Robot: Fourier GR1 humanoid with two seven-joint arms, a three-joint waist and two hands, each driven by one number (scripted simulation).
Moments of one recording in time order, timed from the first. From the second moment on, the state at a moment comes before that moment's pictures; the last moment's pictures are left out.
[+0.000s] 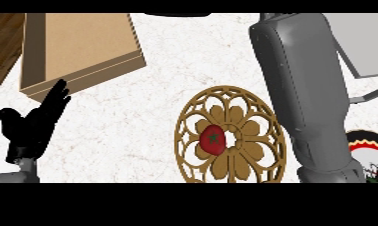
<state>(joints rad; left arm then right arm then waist) -0.02 0.36 0.07 -1.41 0.14 -0.01 0.10 -1.14 -0.01 -0.14 -1.20 1.57 0.00 1.24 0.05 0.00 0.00</state>
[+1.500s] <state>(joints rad) 0.01 0.35 0.10 -1.42 0.14 -0.02 0.09 -1.44 -0.12 -0.51 -0.98 2.02 0.19 1.16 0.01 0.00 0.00</state>
